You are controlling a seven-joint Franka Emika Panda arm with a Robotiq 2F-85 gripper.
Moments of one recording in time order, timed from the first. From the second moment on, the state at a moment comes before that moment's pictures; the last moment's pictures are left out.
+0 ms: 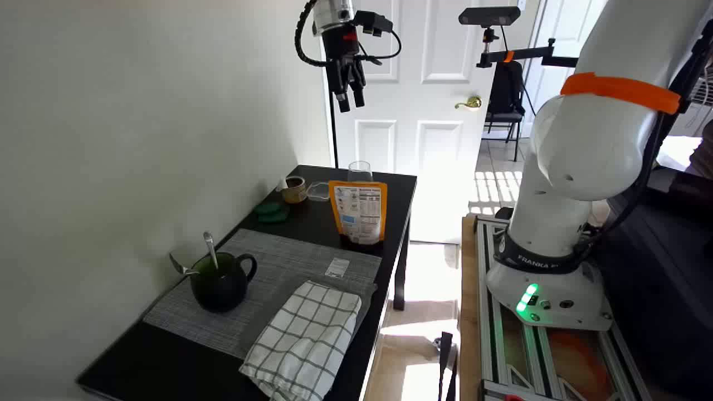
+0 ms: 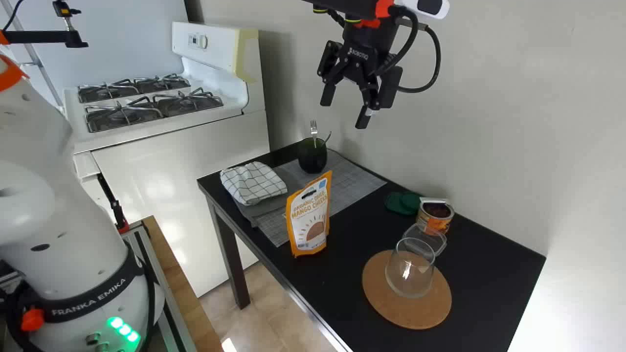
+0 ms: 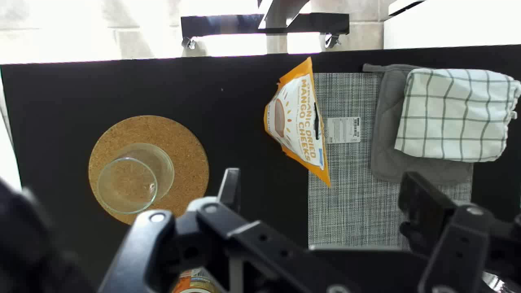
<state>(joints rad) -0.08 -0.22 -0.26 -2.12 0.00 1.68 -0.30</state>
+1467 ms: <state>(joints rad) -0.09 0.01 -0.21 -2.05 -0.25 1.96 -0.44</state>
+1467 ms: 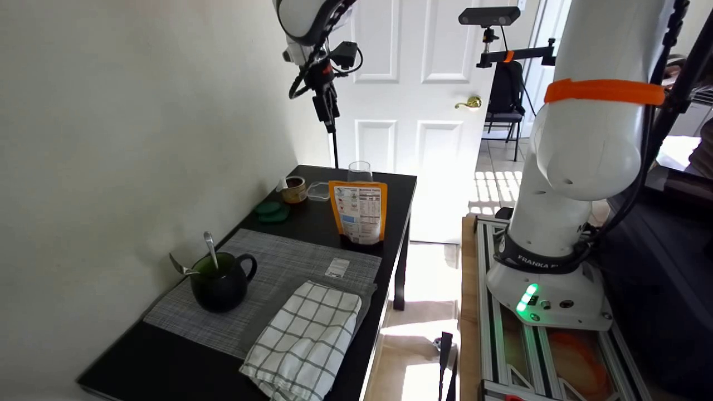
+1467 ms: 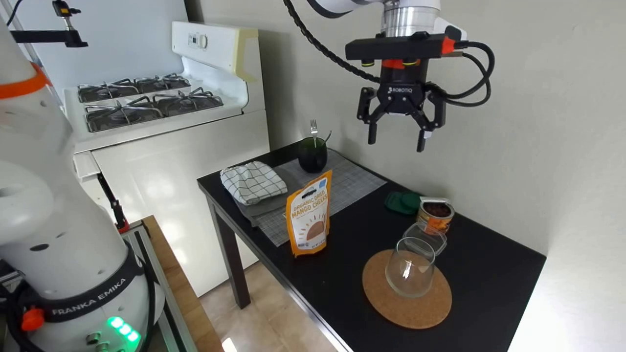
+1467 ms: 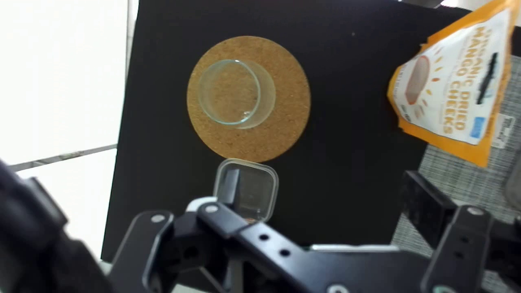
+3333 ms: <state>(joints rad) -0.22 0.41 -0.03 -2.22 -0.20 3.07 -0.35</state>
